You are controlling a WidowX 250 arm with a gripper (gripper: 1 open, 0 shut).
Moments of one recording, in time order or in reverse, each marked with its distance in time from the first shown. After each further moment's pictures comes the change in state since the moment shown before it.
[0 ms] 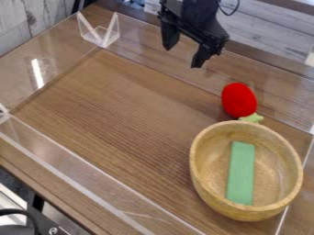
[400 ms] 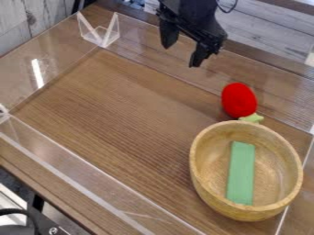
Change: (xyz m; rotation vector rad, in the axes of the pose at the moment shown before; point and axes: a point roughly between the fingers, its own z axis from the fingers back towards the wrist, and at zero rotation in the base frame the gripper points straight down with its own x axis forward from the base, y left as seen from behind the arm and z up) arm -0.003 0.003 0.004 -0.007 -0.003 -0.027
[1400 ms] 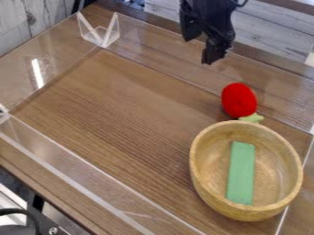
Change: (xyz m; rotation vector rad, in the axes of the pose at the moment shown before) arm 0.015 -0.028 0.015 -0.063 -0.125 -0.340
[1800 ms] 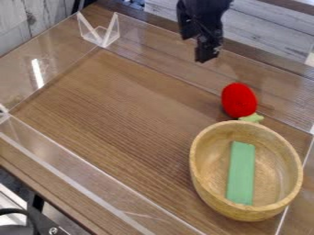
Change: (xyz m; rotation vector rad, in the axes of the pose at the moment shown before) arm 0.002 0.003 0.002 -0.046 -0.037 -0.145
